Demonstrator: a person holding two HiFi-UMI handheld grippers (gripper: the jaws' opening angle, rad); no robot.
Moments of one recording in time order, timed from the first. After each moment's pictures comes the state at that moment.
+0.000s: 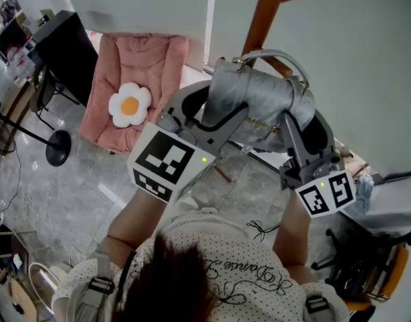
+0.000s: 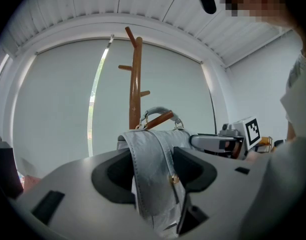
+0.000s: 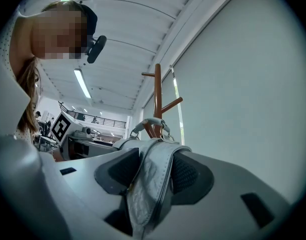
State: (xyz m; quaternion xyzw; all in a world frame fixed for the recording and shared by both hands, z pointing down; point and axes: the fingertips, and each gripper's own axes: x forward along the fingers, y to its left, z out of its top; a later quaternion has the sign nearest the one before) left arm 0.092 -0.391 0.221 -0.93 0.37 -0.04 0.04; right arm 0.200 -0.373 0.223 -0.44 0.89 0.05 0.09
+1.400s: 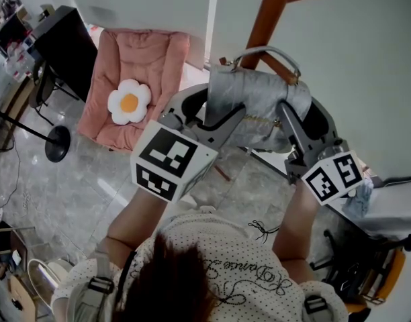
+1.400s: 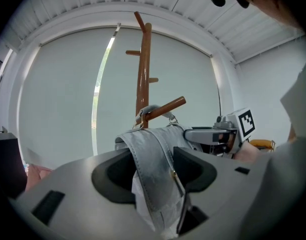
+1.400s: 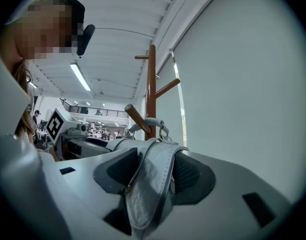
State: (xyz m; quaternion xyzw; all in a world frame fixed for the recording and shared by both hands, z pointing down) left arm 0.089 -0.414 0.248 -0.92 0.39 -0.09 -0.02; right arm 0.197 -0.420 0.232 -0.42 0.91 0.01 0.03
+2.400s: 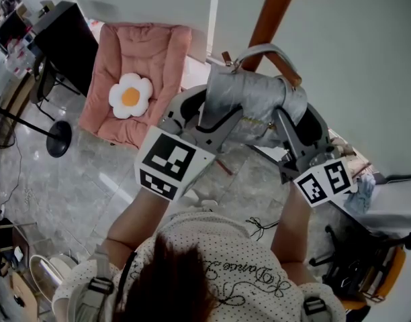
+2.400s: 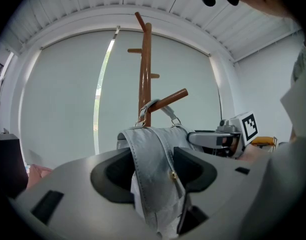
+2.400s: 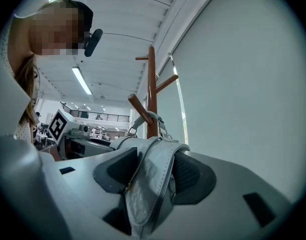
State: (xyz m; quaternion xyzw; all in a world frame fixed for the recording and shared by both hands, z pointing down) left arm 0.083 -0.409 0.264 -0.92 0.40 -0.07 0.00; right arm 0.192 -0.407 0.261 -0.42 0.91 0.01 0.05
